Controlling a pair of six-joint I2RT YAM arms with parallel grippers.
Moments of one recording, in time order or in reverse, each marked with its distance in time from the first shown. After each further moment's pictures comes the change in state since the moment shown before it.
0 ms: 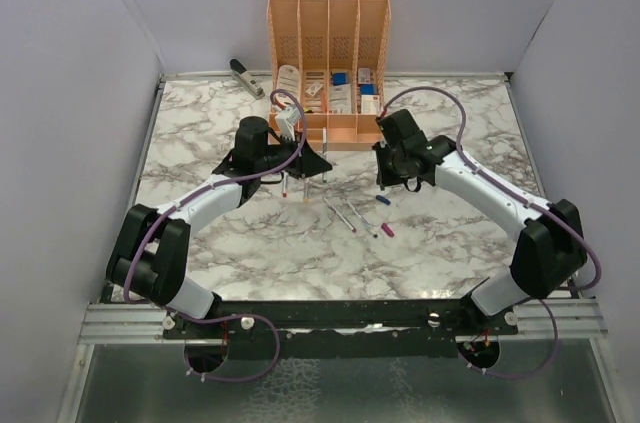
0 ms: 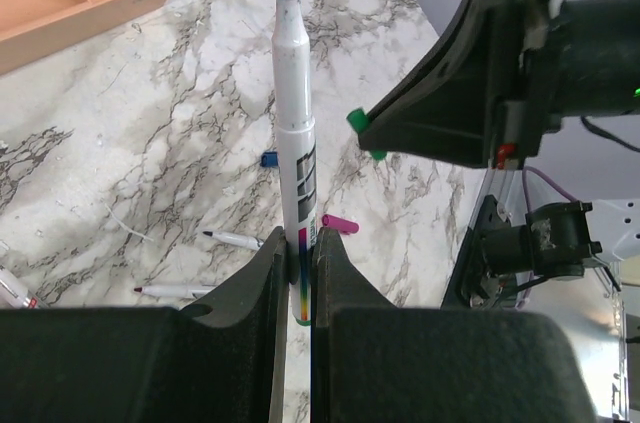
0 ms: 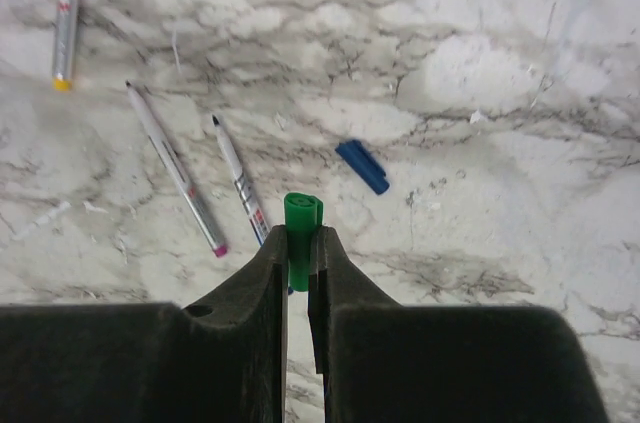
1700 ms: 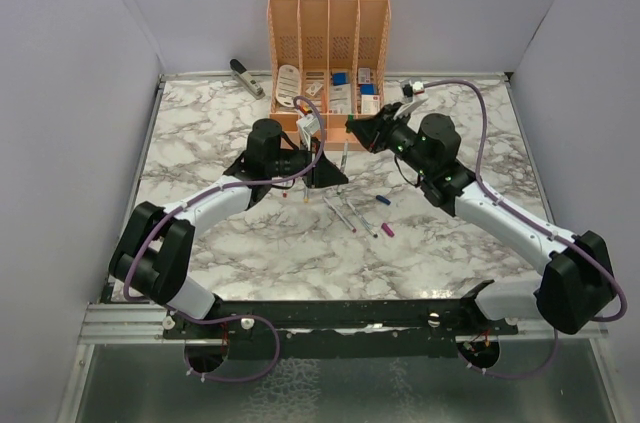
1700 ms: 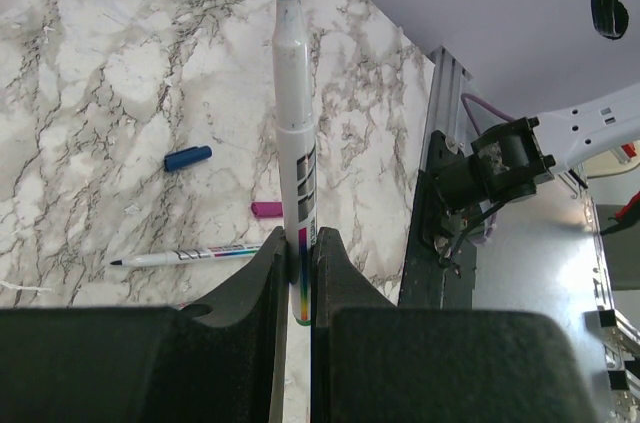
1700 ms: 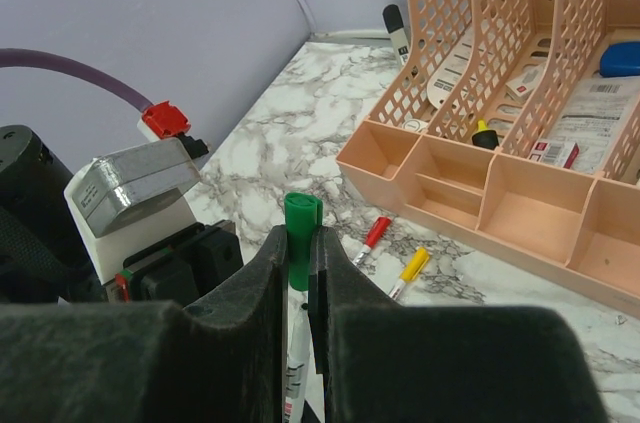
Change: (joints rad) left arm -0.092 0.016 0.016 0.057 0.161 0.064; right arm 0.000 -0.248 -0.270 1.073 -0.227 0.132
